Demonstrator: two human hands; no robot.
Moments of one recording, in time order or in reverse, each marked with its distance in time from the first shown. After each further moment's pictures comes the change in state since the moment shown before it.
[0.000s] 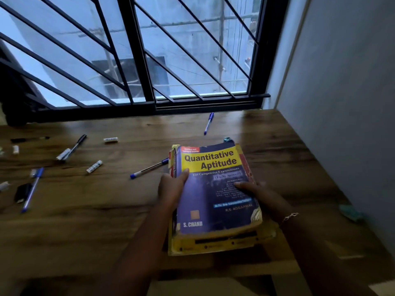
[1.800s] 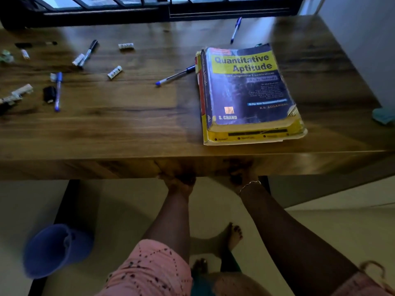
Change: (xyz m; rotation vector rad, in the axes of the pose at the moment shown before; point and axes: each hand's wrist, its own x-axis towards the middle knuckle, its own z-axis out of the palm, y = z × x) left_hand -0.096 -0.188 -0.073 -1.227 0.088 -0.596; right_hand -0.041 0.181 0.127 0.662 0.483 0.384
